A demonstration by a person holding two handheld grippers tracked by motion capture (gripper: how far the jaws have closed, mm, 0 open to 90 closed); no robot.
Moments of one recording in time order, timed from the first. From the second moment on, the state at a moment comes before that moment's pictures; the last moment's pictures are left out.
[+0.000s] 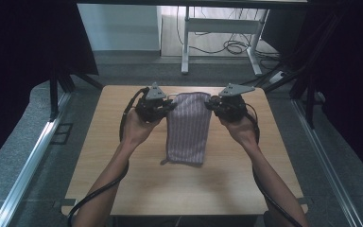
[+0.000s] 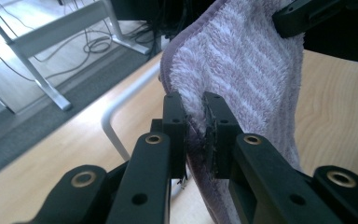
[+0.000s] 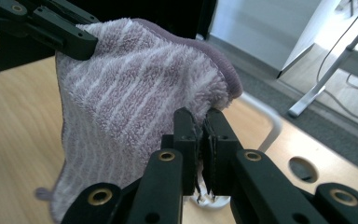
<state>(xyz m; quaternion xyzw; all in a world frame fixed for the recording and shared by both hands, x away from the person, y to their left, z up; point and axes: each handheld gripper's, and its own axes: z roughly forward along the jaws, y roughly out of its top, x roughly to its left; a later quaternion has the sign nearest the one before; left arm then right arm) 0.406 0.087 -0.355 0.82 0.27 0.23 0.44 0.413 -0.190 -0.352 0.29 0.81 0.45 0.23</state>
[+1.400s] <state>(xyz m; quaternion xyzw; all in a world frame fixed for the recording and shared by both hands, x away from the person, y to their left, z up) 0.537 0.071 -0.284 0.78 0.35 0.30 0.41 0.534 -0.173 -0.269 0.33 0.77 0.46 0.31</state>
